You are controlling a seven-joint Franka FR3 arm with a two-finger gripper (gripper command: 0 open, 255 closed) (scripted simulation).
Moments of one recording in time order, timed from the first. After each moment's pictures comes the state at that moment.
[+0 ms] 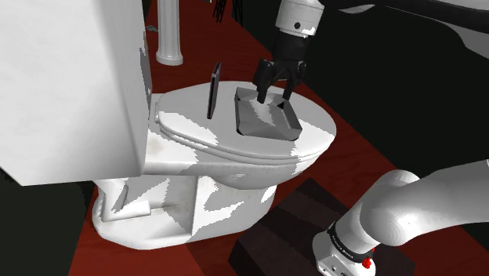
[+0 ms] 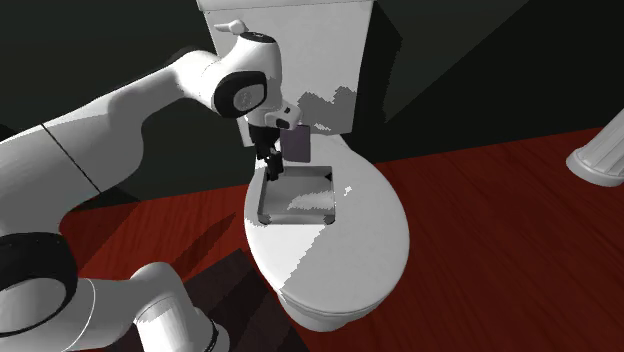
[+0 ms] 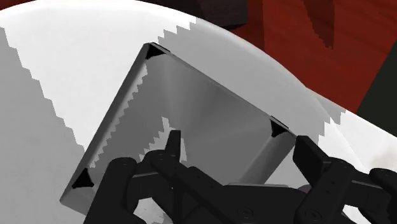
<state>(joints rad) 0.00 -0.48 0.24 -2.04 0.15 1.51 0.36</state>
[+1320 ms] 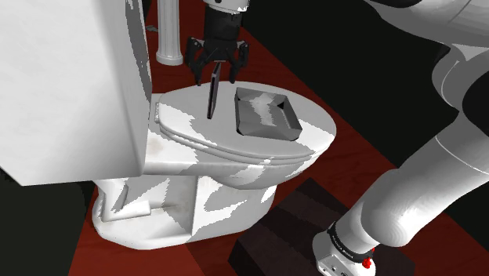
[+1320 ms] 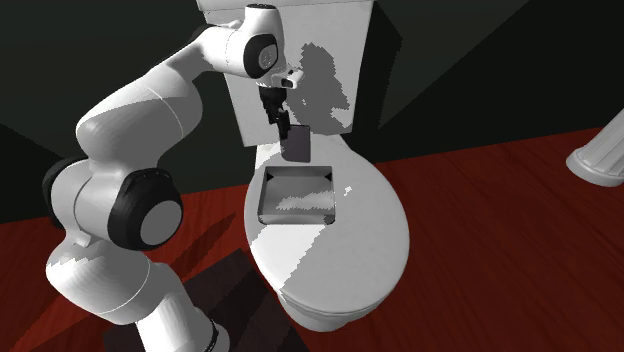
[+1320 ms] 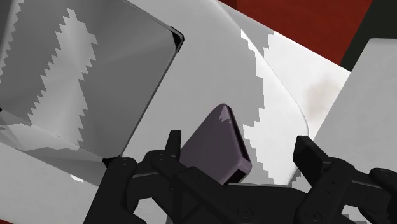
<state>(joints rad) 0.03 -0.05 0.43 -1.60 0.00 1.56 0.65</state>
